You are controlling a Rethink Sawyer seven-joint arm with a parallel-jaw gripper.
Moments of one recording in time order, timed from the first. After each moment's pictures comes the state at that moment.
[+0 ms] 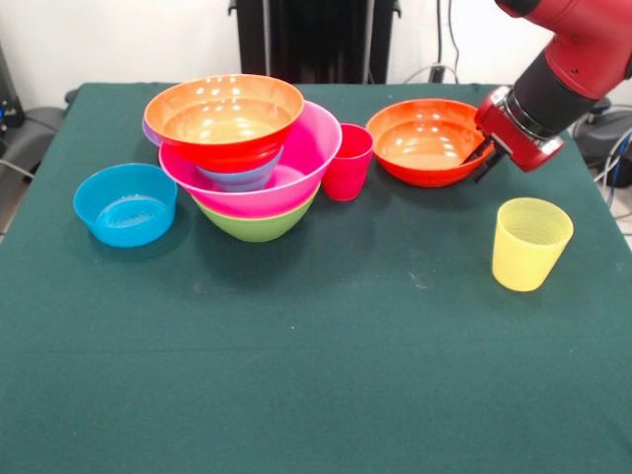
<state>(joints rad) 0.53 -0.12 -0.54 1.37 0.36 0.72 2.54</state>
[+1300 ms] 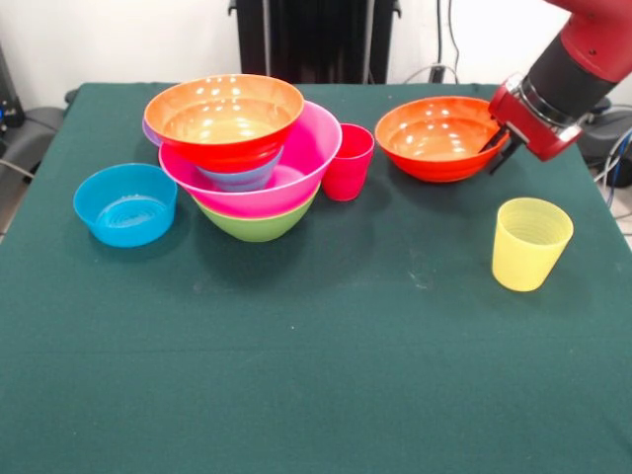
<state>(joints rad) 0.54 -0.17 -0.54 1.37 0.36 0.74 2.54</state>
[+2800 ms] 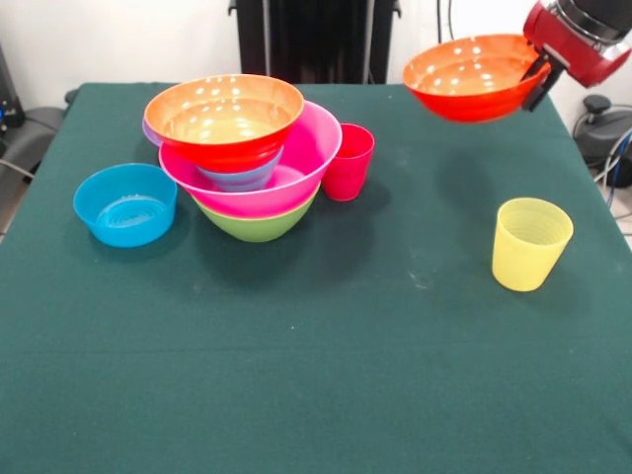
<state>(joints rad) 0.50 -0.38 -0.54 1.42 0.36 0.89 2.54</state>
